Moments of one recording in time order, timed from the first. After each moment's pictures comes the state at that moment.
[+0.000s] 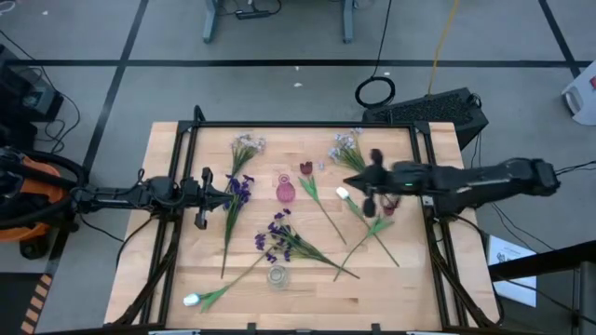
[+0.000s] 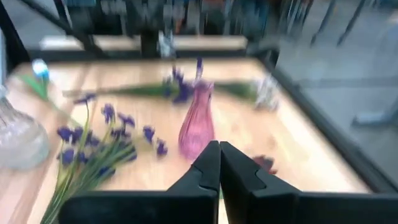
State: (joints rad) left arm -0.04 0.00 0.00 0.02 -0.02 -0.05; right arm 0.01 0.97 0.66 -0.08 0.22 0.05
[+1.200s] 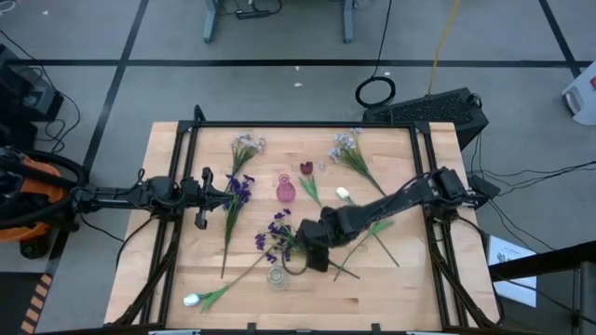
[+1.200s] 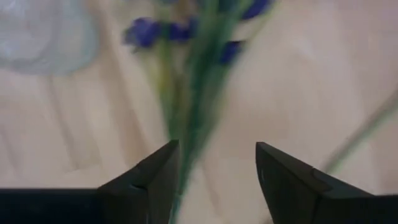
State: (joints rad) left arm -0.04 0.00 0.00 0.02 -0.02 -0.05; right arm 0.29 1.95 1.51 -0.82 0.05 0.61
